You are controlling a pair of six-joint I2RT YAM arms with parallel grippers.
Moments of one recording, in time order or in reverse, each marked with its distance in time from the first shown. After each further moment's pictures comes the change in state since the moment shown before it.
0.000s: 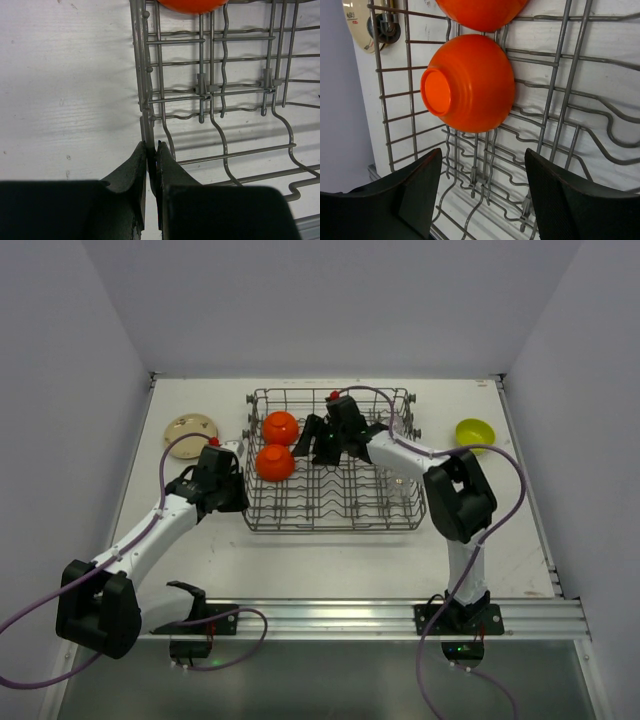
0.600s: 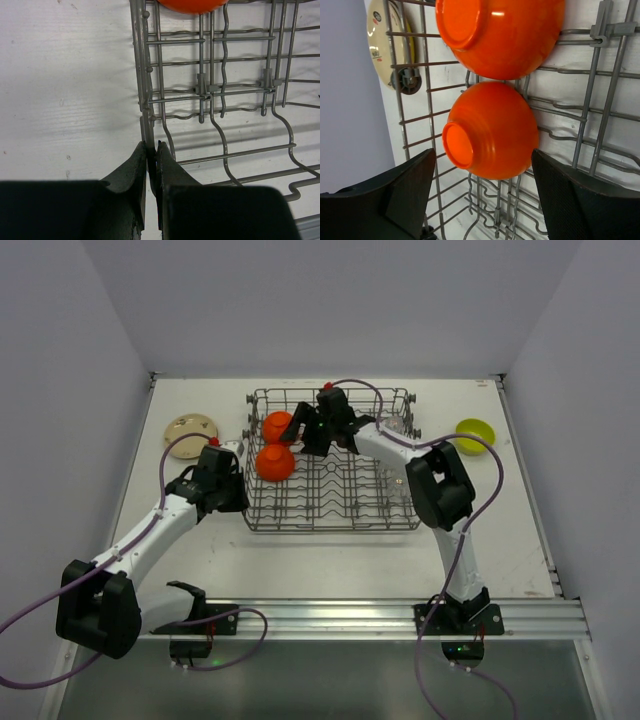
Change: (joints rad) left arm 0.000 0.000 0.000 0.000 0.000 0.000; right arm 0.005 0.187 0.216 0.030 0.000 0.114
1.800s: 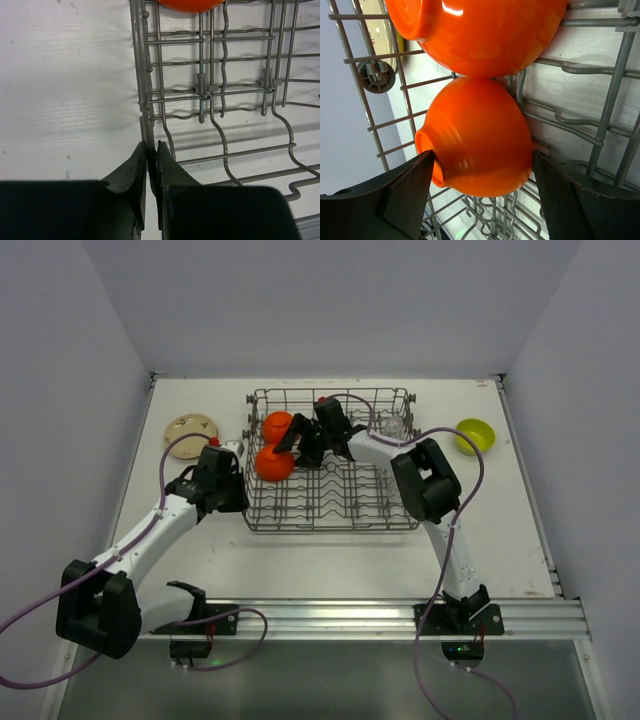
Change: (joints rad) left arm 0.000 0.000 0.000 0.000 0.001 0.000; right arm -0.003 0.138 0.016 0.096 -0.150 0.059
